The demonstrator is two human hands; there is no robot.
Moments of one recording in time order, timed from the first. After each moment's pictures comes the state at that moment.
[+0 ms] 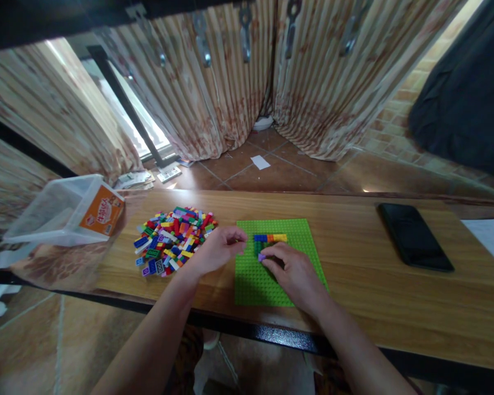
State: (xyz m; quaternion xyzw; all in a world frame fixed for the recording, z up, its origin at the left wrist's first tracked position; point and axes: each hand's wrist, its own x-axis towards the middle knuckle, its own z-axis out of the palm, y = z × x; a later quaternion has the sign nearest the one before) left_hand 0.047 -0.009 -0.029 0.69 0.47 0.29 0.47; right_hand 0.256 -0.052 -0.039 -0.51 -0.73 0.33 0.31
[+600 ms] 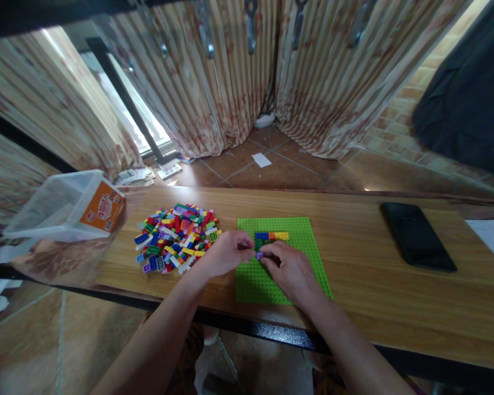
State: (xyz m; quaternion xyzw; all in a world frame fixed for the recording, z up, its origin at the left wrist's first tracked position) left_hand 0.058 -0.018 -0.029 0.72 0.51 0.22 0.42; right_hand 0.247 -0.051 -0.044 -0.53 -0.75 0.28 0.29
